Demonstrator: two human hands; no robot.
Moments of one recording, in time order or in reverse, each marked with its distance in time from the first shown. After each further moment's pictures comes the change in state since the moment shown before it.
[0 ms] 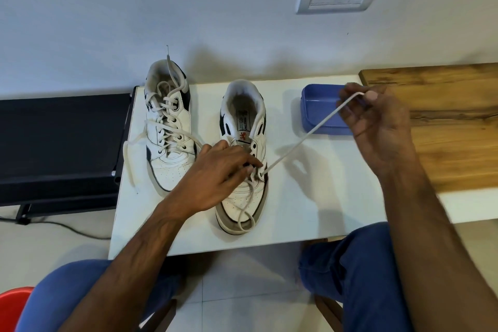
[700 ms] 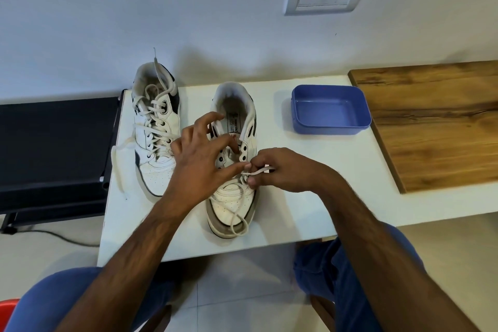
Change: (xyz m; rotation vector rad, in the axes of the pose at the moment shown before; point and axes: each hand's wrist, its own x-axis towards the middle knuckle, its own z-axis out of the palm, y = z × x) left_hand 0.014 0.006 0.000 0.146 0.262 -0.276; right_hand -0.018 0.070 0.046 -1.308 -0.748 0.400
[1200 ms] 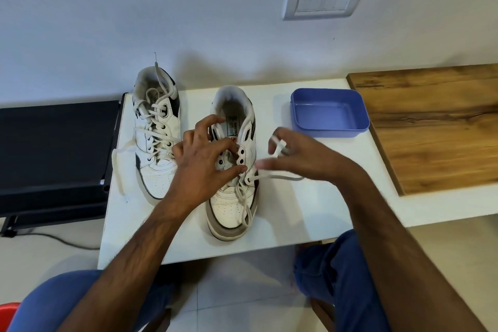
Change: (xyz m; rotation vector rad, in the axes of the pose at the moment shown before) left_hand 0.002 0.003 -0.002 -0.022 -0.037 -0.021; right_hand -0.018 0.004 -0.030 0.088 0.203 0.067
